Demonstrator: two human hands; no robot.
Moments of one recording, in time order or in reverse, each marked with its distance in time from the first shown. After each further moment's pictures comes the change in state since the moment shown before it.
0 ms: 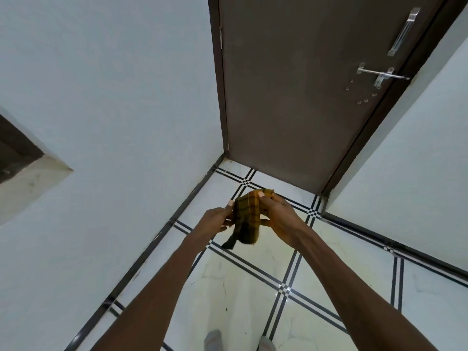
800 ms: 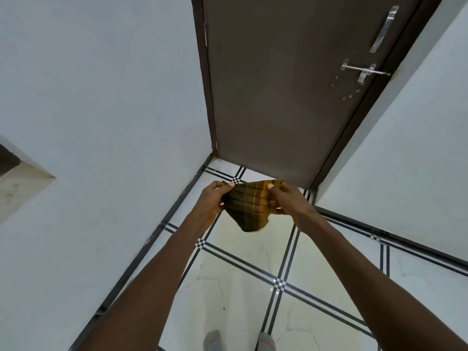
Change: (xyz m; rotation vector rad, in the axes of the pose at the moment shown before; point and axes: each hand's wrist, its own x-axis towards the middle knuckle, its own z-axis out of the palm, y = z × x) left_hand 0.027 0.038 -0.010 -0.319 -0.050 0.133; right_hand 0.000 -0.028 -0.016 -0.240 0.246 0.010
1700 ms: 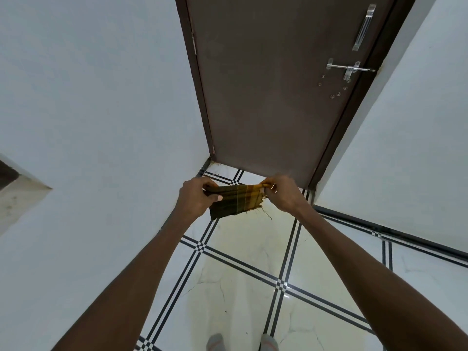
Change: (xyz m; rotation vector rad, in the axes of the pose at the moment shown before) left_hand -0.019 0.026 0.010 0.955 0.238 0.426; right_hand 0.029 0.007 -0.039 -0.678 0.082 -0.420
